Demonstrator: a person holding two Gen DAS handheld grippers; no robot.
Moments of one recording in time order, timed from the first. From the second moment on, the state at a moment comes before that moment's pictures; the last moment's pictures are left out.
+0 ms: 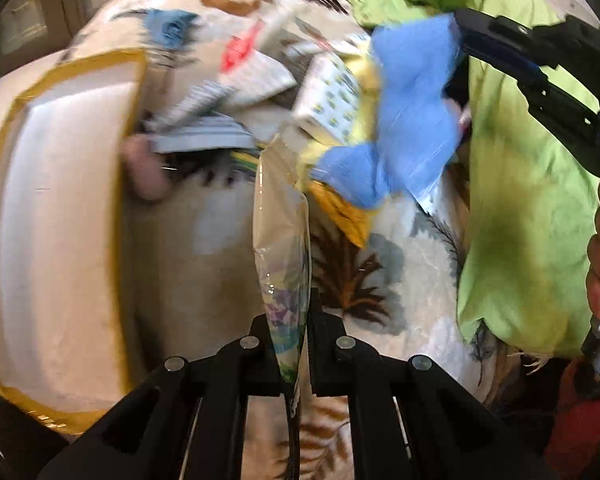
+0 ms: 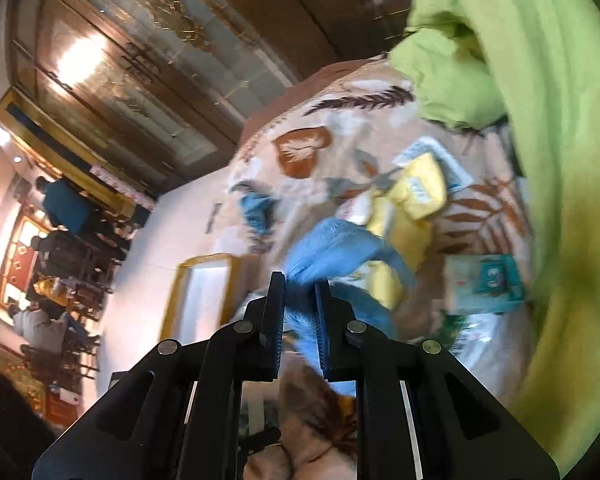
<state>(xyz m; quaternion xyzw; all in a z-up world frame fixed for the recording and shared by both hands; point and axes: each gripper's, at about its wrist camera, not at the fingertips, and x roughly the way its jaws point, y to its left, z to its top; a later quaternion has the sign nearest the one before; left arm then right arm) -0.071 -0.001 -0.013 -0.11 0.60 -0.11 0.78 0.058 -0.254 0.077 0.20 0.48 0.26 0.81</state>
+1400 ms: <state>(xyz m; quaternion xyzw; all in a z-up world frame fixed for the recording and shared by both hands) -0.002 0.139 0.009 -0.12 0.59 0.10 0.79 0.084 -0.103 0.044 0.33 0.54 0.34 0.69</state>
